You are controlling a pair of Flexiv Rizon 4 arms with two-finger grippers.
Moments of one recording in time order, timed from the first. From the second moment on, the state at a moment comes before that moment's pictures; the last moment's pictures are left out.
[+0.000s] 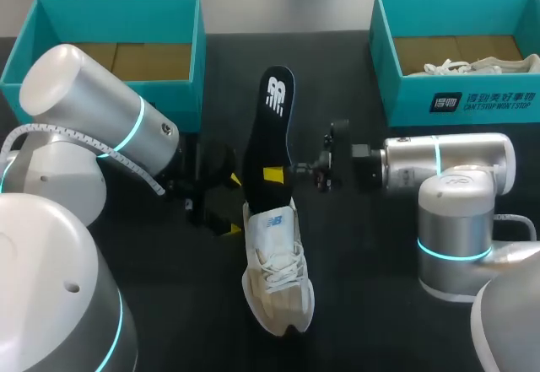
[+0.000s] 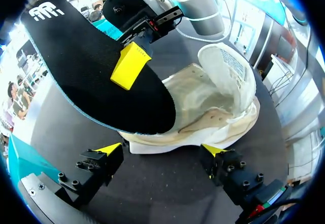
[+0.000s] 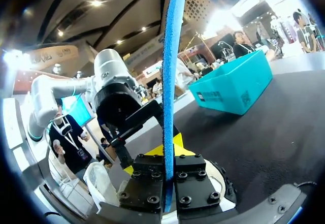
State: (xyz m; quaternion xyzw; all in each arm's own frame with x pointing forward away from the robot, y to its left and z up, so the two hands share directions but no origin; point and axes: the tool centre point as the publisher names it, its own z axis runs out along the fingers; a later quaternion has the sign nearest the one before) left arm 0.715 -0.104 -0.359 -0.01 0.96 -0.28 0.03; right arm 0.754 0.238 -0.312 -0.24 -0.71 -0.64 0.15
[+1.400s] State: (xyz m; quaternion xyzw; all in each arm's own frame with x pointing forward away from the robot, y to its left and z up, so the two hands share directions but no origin) left arm 0.715 -0.104 -0.359 -0.01 0.96 -0.28 0.03; right arm 0.697 0.240 -0.348 -0.25 -0.71 -0.60 0.26
